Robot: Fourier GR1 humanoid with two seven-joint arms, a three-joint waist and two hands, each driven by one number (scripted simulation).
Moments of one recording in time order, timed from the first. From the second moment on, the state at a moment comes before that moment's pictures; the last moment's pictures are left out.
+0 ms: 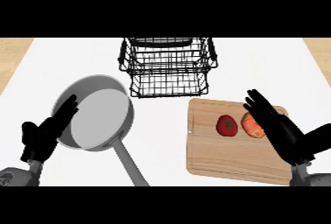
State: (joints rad) left arm -0.11 0.57 -0.30 -1.30 0.38 0.11 -0.06; right arm -0.06 -0.41 0.19 -1.59 -0.44 0.08 0.09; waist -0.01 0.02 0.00
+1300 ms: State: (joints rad) left arm -0.21 0.38 -0.33 -1.44 0.43 0.19 0.11; right arm 0.40 -0.32 -0.06 -1.63 0.18 -0.51 -0.48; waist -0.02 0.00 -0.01
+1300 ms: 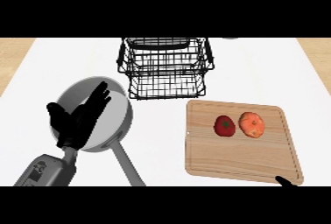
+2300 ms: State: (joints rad) left arm -0.23 0.35 -0.32 -1.42 0.40 0.17 0.14; right arm 0.22 -0.14 0.28 -1.94 1.14 -0.25 0.74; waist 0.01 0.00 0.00
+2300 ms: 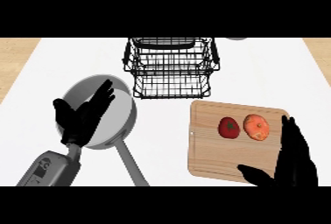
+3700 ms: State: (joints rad) left arm -0.17 0.21 -0.15 -1.46 0.23 0.03 0.20; right arm 0.10 -0.05 0.17 -1.59 1.22 -0.36 0.74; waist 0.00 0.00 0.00
